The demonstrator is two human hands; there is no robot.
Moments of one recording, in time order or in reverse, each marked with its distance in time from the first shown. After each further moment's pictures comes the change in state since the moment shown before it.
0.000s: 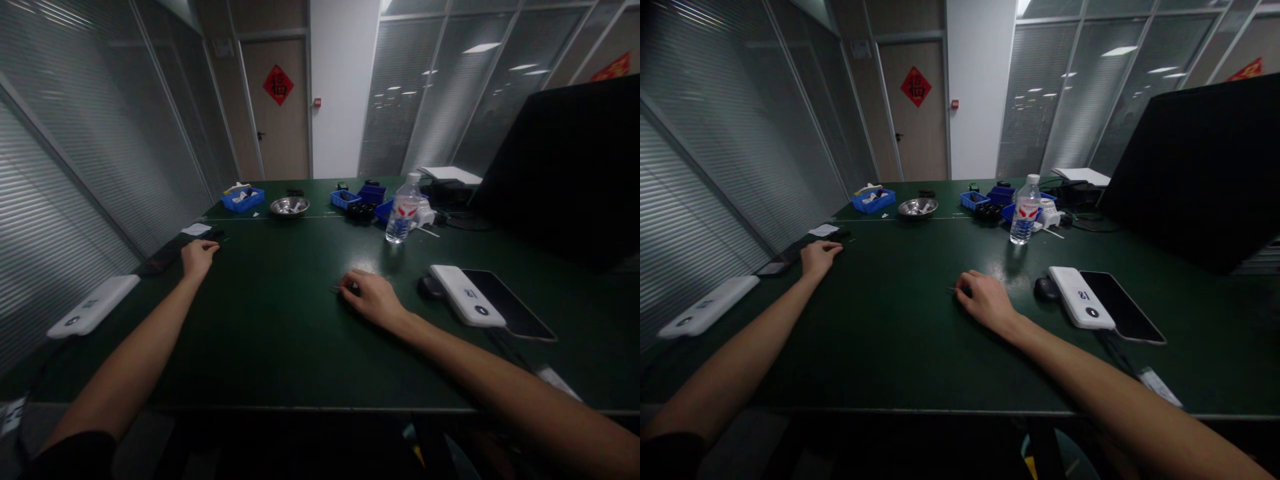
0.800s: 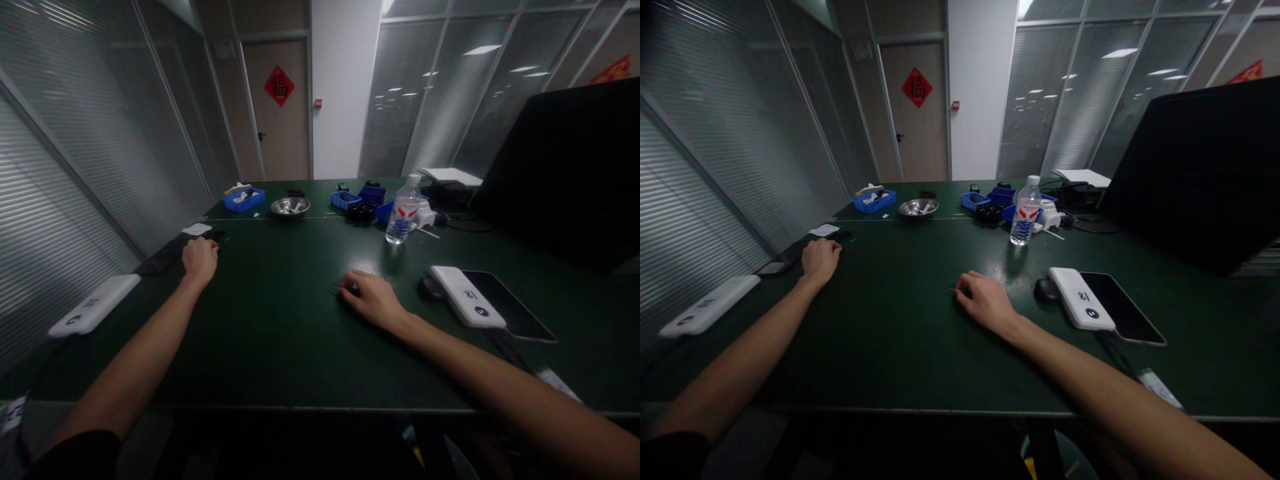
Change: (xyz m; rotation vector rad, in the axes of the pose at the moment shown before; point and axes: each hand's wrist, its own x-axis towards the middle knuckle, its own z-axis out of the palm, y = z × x) left_hand -0.015 0.024 -0.017 0.425 -0.077 0.161; right_hand 0.000 -0.001 0.000 0.003 0.002 -0.024
